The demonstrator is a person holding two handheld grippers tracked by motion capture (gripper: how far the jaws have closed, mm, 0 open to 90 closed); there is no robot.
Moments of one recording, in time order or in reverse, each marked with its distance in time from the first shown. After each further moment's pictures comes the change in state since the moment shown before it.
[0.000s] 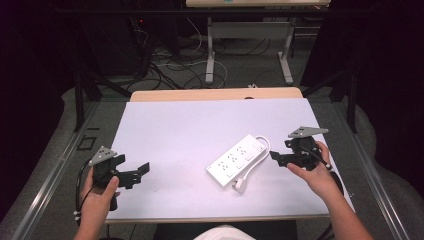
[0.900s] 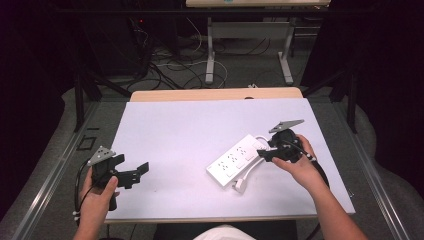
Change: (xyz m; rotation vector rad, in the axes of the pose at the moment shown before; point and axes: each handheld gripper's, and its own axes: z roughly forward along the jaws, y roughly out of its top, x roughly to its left) left arm 0.001 0.000 -0.002 -0.004 0.002 -0.003; right arm 0.016 0.025 0.033 0.113 0.069 -0.058
